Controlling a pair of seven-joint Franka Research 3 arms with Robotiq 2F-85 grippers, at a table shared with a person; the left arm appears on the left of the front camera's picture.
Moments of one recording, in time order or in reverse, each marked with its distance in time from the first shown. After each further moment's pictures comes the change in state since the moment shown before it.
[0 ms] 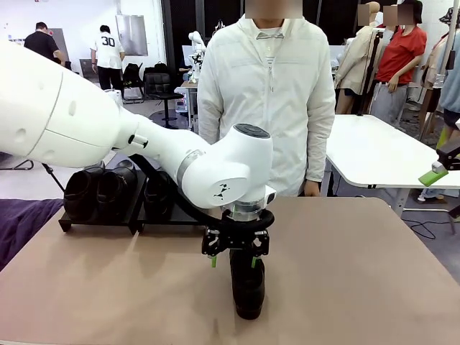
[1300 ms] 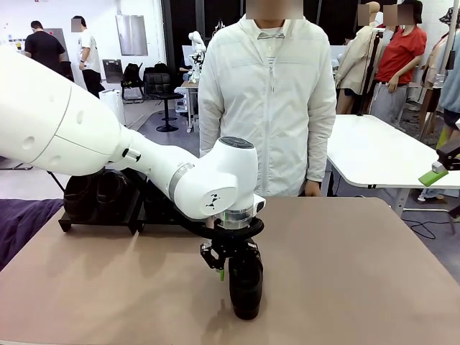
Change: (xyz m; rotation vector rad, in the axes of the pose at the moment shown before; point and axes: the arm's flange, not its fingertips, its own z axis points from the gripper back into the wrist) left arm 0.009 0.013 -0.032 -0.040 0.053 0.008; right arm 0.000 0.000 0.000 0.000 0.000 0.000
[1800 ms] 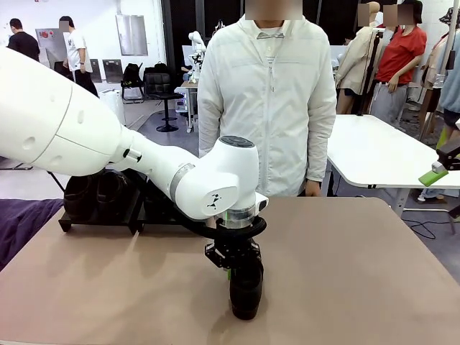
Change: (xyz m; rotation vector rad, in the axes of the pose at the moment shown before) left arm -0.001 -0.004 0.005 -0.023 -0.009 -0.020; right arm 0.000 0.000 0.000 0.000 0.000 0.000
